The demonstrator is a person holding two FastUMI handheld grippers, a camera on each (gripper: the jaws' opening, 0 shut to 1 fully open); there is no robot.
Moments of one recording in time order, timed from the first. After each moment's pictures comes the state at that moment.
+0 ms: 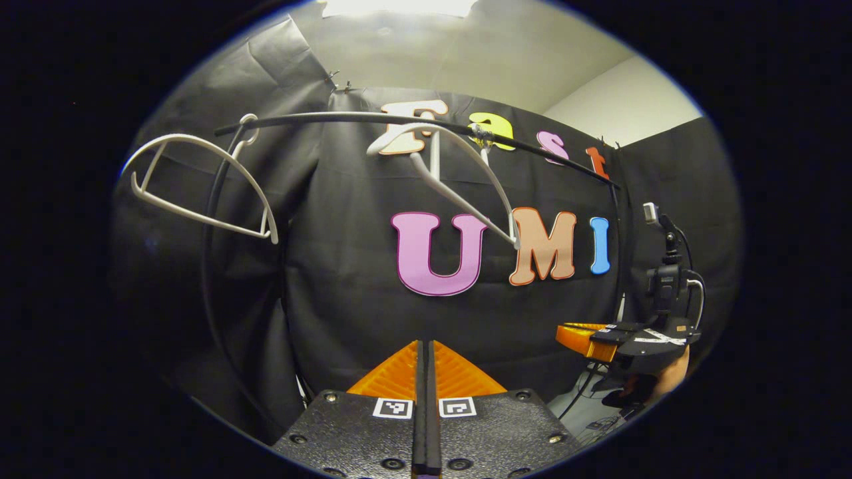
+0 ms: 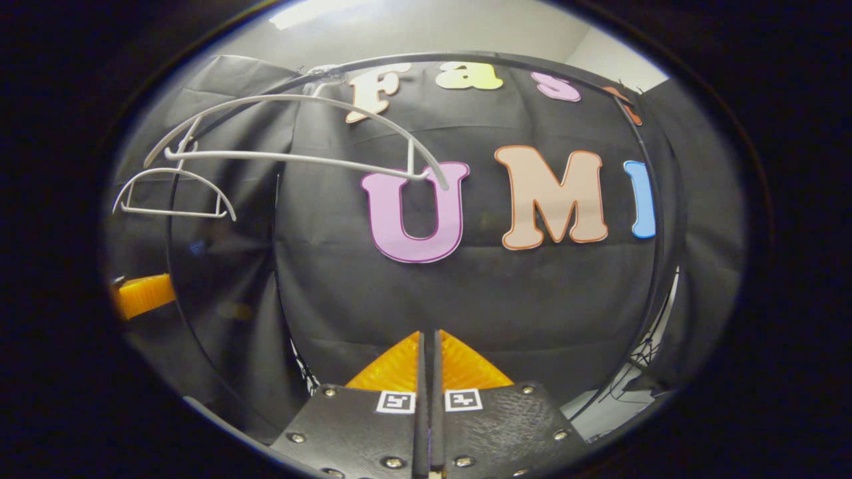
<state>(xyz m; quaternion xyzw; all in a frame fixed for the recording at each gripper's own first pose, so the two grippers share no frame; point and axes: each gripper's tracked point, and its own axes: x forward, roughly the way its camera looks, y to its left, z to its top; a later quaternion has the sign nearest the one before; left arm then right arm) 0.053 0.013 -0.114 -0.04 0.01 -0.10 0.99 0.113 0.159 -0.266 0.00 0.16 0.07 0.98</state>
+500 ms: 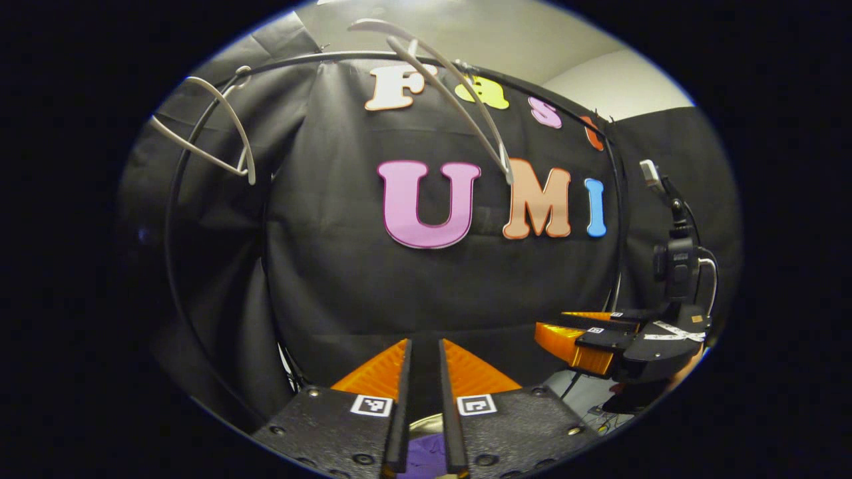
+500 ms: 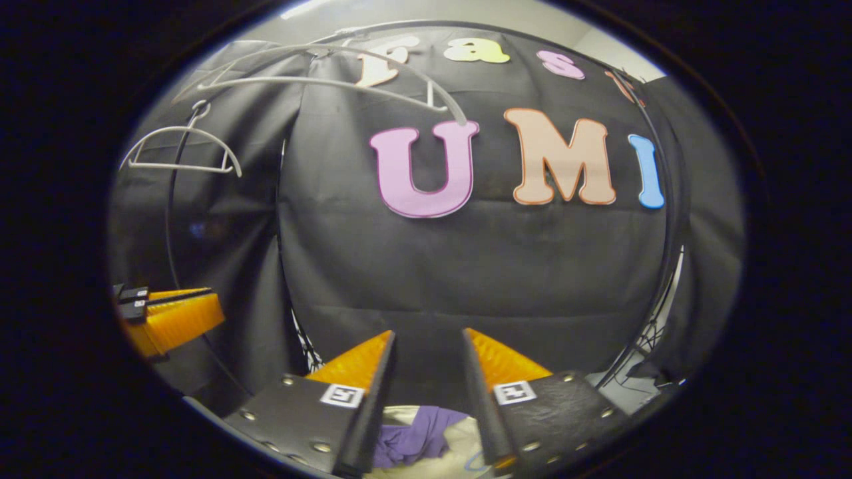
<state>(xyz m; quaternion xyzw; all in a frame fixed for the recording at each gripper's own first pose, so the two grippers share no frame) 0.069 -0.016 -0.227 -0.02 0.09 -0.12 0.99 0.082 0.181 -0.366 -0.02 0.22 0.07 0.97</state>
